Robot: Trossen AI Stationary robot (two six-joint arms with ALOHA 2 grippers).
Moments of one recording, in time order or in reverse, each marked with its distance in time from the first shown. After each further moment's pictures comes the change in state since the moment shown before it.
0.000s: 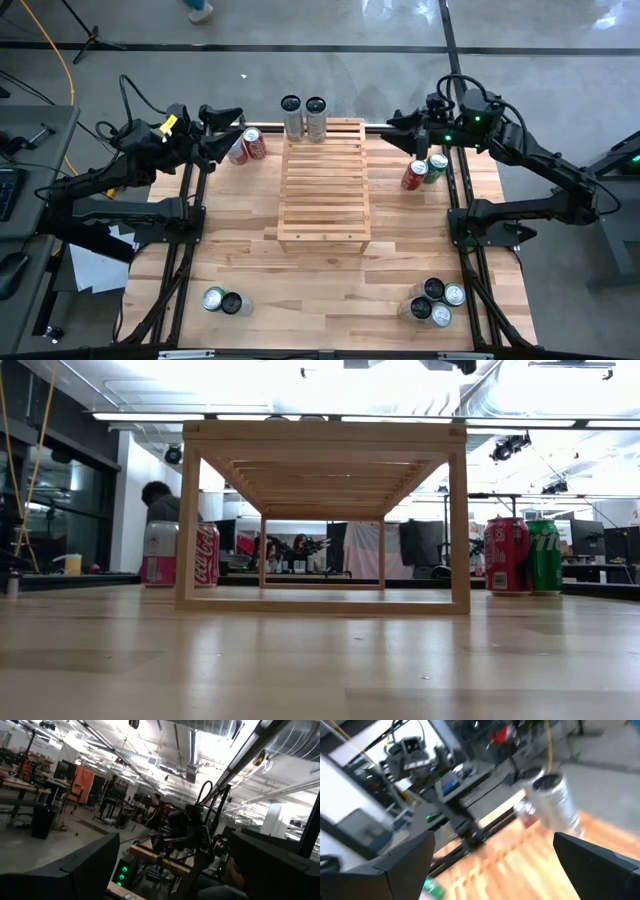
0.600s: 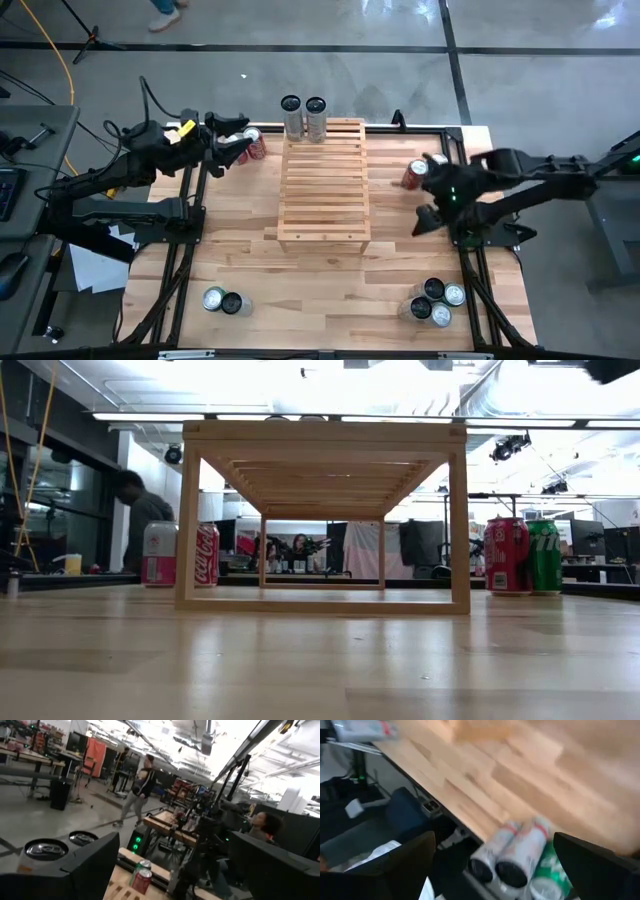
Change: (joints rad) left arm 0.000 0.000 0.000 -0.173 -0.013 0.000; right arm 0.545 0.001 -0.038 -0.820 -0.087 0.765
